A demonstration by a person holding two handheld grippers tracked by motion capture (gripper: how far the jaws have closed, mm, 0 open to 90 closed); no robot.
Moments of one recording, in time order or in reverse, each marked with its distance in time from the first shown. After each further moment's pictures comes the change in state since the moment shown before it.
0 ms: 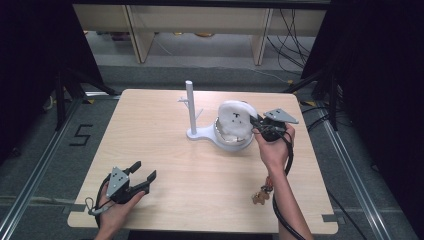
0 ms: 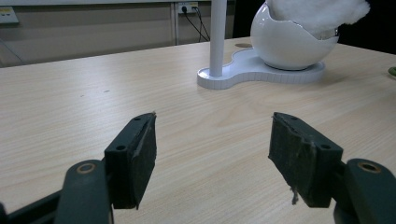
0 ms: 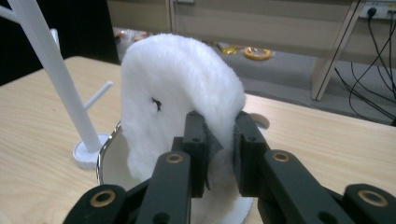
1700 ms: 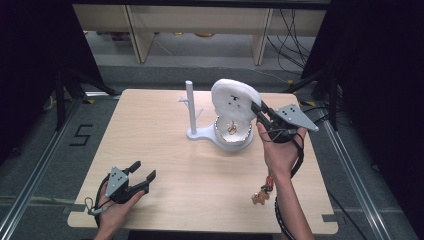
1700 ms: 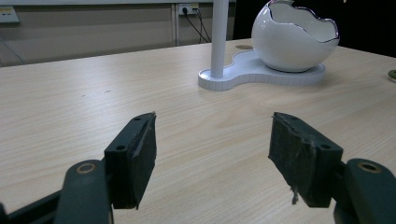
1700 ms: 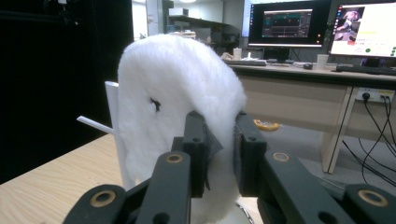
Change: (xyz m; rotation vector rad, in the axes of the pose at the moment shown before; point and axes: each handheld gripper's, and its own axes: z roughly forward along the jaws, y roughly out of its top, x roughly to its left) left arm 0.002 -0.001 0.001 -0.020 -0.010 -0.006; right arm 0.030 0.047 -0.068 -0.312 0.063 -0.002
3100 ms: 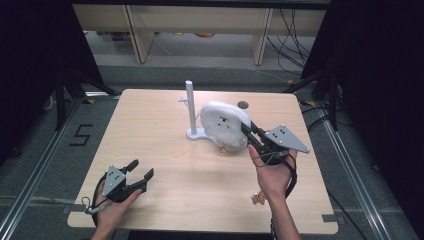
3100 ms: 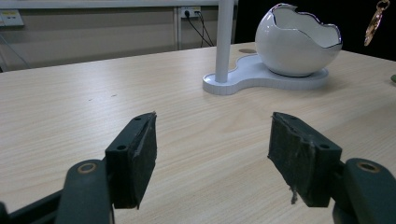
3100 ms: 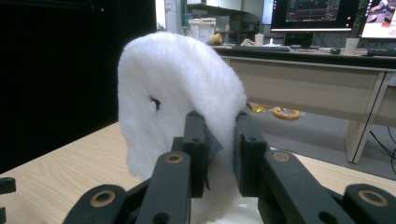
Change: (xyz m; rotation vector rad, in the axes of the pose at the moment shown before) left arm 0.005 0.004 -0.003 -0.005 0.010 0.000; right arm 0.032 -0.031 -0.025 0.050 0.072 0.011
